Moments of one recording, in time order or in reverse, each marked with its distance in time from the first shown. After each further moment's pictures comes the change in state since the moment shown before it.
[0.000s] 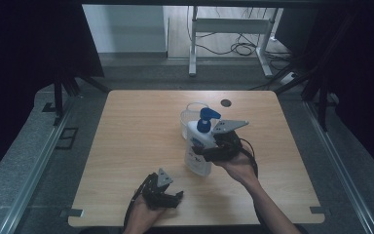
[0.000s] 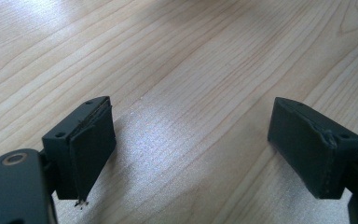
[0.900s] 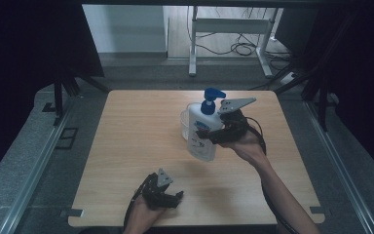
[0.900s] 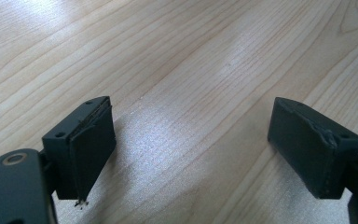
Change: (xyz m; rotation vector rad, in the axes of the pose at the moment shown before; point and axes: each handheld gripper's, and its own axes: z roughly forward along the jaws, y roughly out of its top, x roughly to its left) left arm 0.000 0.000 0.000 0.001 -0.001 -0.002; right arm -0.034 0.041 -0.017 -0.005 0.084 -0.059
